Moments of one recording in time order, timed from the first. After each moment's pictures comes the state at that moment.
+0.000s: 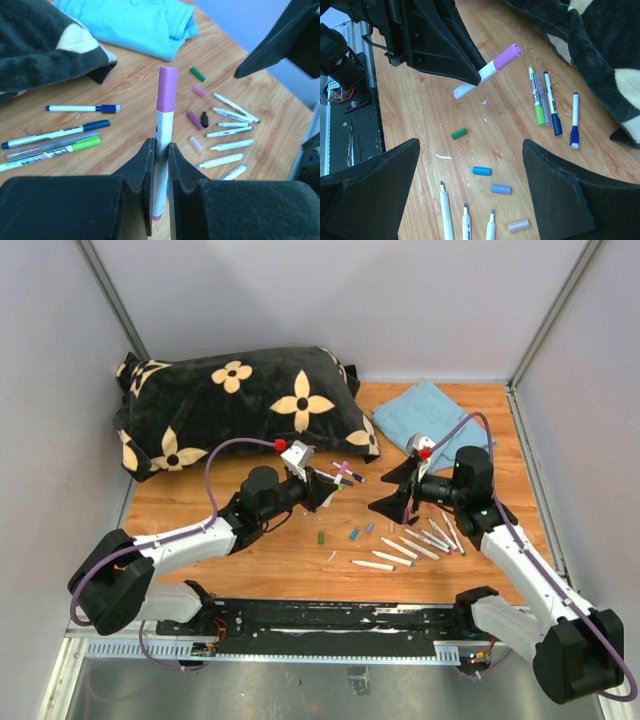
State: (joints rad) left arm -0.75 1.29 0.59 0.54 0.14 -0.31; right arm 0.29 0.96 0.65 -0.02 -0.91 -0.10
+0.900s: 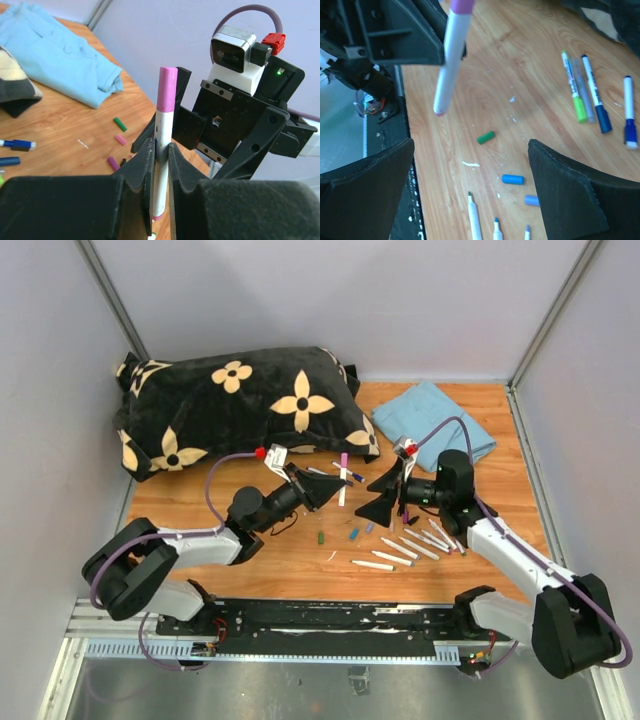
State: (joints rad) left arm -0.76 1.36 0.42 1.16 0.15 -0.76; right arm 0.35 1.10 0.57 0.21 -0.91 0.13
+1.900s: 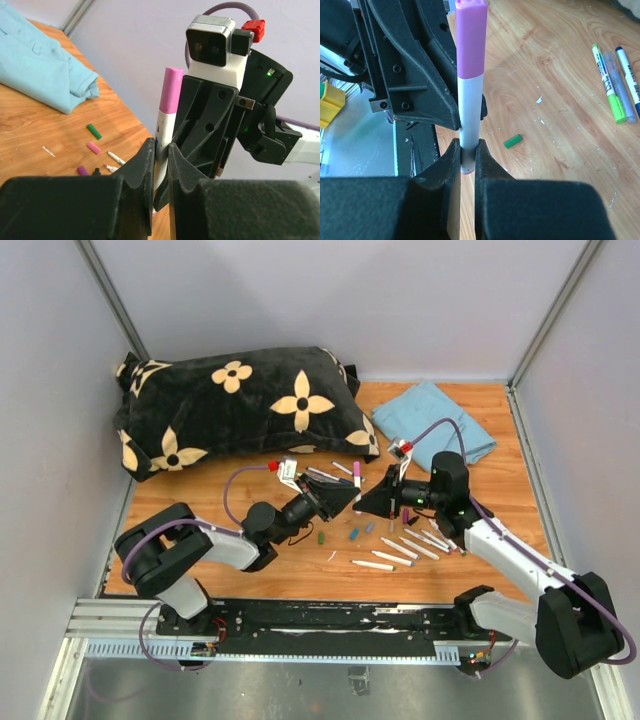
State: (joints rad) left arm -0.91 1.58 0.41 1.49 0.01 -0.83; right arm 0.43 1.10 0.57 0.26 -0.90 0.31
